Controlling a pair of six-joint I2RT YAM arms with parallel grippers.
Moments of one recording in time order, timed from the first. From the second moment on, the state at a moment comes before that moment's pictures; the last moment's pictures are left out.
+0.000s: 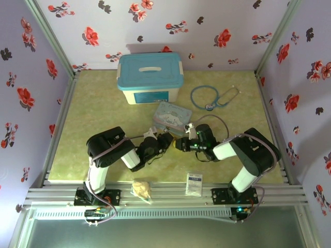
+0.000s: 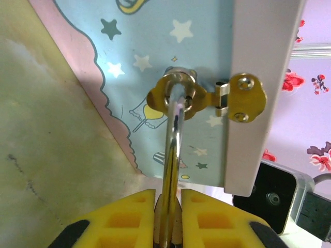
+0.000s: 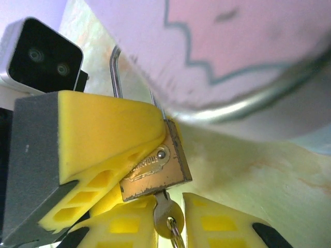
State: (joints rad) left arm -0.96 1.99 0.50 1.22 -0.12 -1.53; right arm 0.57 1.64 0.39 0.64 -0.56 0.63
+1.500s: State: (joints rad) left arm -0.84 1.73 0.78 0.14 0.11 -1.00; right arm 0.62 1.51 0.55 0.16 0.05 0.68
